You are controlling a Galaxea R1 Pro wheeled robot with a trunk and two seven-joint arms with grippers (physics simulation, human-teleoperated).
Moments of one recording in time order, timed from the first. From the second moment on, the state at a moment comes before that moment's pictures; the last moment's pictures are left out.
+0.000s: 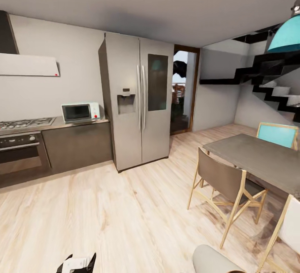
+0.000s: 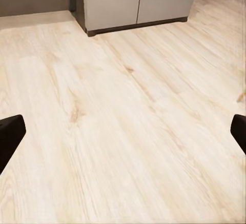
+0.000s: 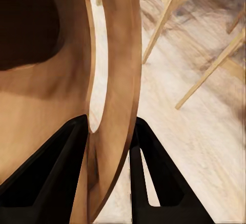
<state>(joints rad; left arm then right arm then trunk) 0.06 0.06 0.06 -0.97 0.12 -0.25 -0.12 -0.11 -0.29 -0.24 -0.19 0.03 -0.56 0.23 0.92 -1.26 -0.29</state>
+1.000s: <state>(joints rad) 0.06 0.06 0.06 -0.96 0.11 -0.24 -0.12 -0.11 -0.29 -0.24 -0.19 0.03 -0.56 0.23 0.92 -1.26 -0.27</state>
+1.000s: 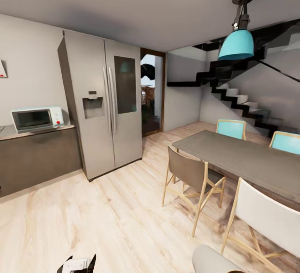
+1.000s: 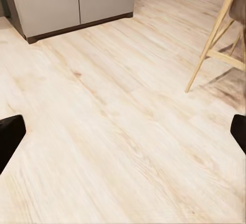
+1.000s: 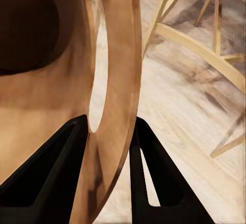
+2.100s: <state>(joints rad) 0.06 0.06 0.06 -0.89 0.09 -0.25 -0.12 -0.11 -0.29 -0.24 -0.19 0.03 -0.56 0.23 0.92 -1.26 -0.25</state>
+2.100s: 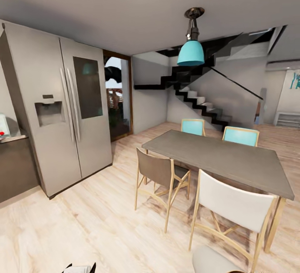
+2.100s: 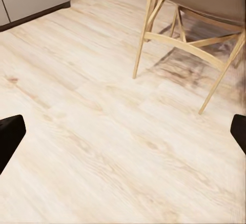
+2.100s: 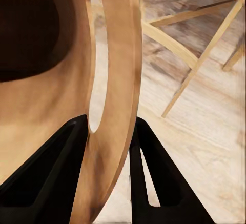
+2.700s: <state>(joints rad) 0.06 0.05 0.06 -0.91 0.09 -0.25 -0.12 -0.11 -0.29 -0.24 -0.19 0.03 -0.56 0.23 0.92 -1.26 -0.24</state>
